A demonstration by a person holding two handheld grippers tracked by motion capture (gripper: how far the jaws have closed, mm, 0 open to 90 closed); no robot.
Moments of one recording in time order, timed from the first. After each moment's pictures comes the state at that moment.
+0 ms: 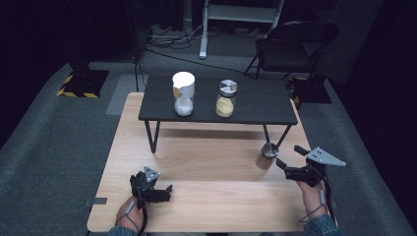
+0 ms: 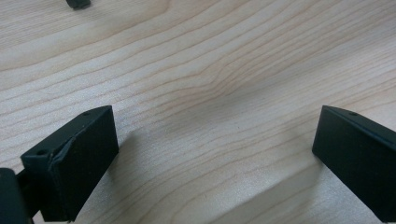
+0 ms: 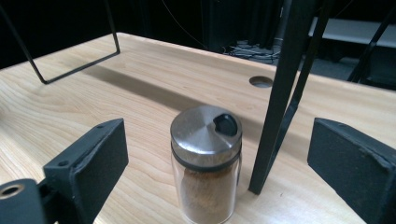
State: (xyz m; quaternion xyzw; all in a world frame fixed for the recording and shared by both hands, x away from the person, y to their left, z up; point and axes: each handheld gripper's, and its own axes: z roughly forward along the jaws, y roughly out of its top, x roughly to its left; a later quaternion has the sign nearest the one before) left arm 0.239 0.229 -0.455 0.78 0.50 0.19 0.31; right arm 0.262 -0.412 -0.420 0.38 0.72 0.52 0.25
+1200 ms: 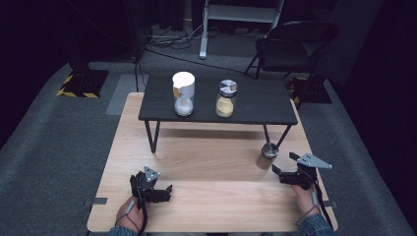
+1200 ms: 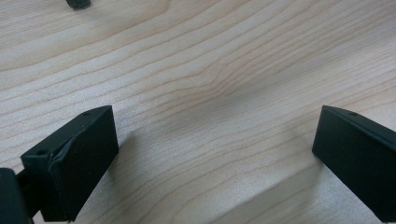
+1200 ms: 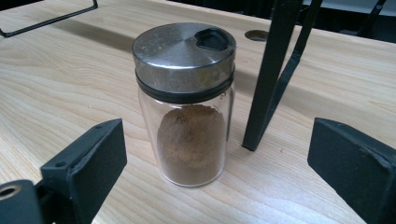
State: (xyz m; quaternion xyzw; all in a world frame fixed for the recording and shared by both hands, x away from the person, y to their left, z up) left arm 0.239 0.229 -0.455 0.78 0.50 0.19 0.31; right arm 0.277 -0.405 -0.454 0.39 0.75 0.47 0.25
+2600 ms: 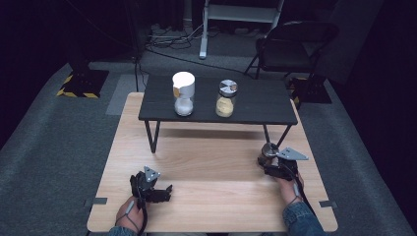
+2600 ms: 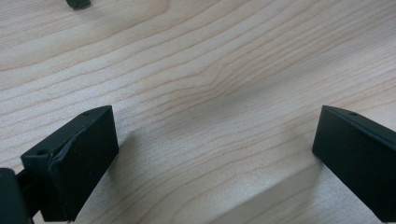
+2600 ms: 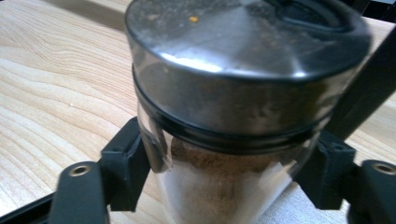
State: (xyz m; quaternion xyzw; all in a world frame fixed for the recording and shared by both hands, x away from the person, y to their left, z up) left arm 0.239 0.229 -0.455 0.78 0.50 0.19 0.31; right arm 0.313 -0.361 -0.470 0.38 0.77 0.44 0.25
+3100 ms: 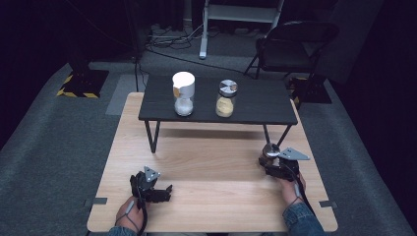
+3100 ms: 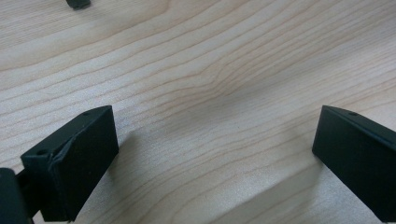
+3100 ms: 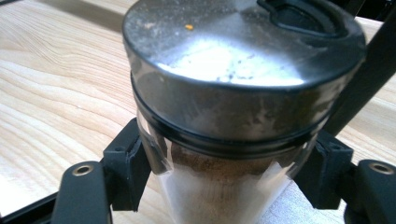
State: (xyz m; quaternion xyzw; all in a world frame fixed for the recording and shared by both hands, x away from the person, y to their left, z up) left arm 0.239 0.229 -0.455 0.78 0.50 0.19 0.31; right arm 0.308 -0.362 -0.458 0.39 0.77 0.43 0.24
